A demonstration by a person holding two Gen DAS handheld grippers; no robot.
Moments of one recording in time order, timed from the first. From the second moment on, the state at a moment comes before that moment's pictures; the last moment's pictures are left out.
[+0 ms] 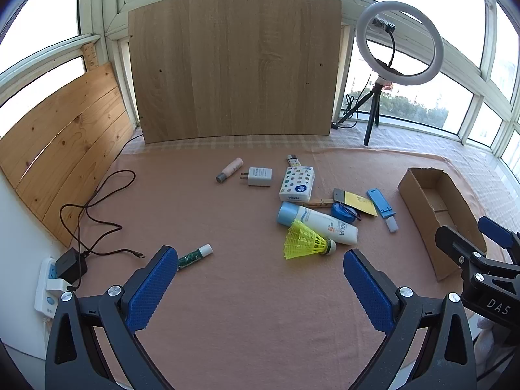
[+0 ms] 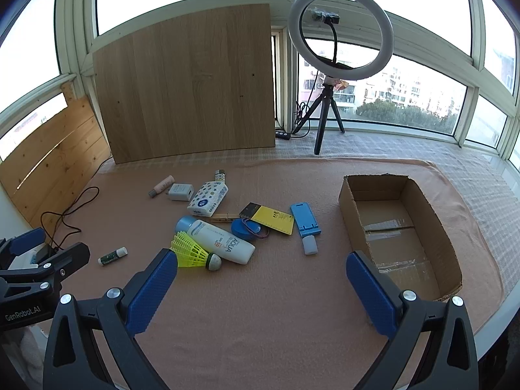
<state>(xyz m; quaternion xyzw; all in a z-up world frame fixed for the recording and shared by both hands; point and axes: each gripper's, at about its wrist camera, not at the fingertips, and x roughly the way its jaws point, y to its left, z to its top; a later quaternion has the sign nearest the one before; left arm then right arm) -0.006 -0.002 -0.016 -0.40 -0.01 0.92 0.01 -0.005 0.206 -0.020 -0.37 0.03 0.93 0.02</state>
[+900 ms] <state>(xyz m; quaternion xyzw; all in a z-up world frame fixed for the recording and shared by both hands) -0.026 -0.004 -0.035 -0.42 -0.02 0.91 0.01 -0.020 0.211 -0.039 -0.40 0.03 0.91 0.02</state>
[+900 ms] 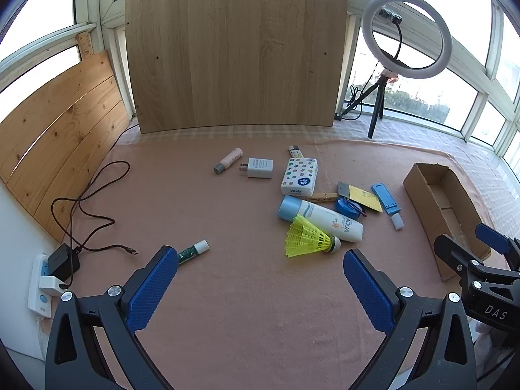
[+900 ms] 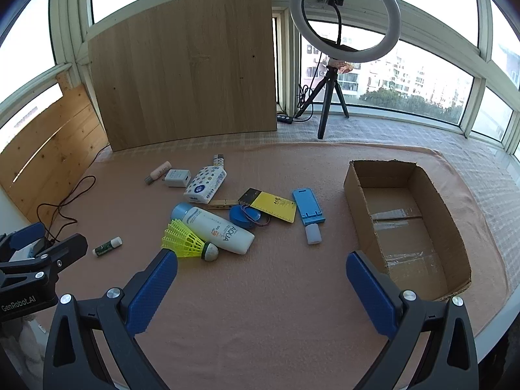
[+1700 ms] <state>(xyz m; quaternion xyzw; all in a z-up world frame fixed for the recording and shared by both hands) -0.083 0.016 -0.095 -0.45 -0.01 0.89 0.07 -0.070 0.223 -0.096 -0.48 0.10 0.87 -0.06</state>
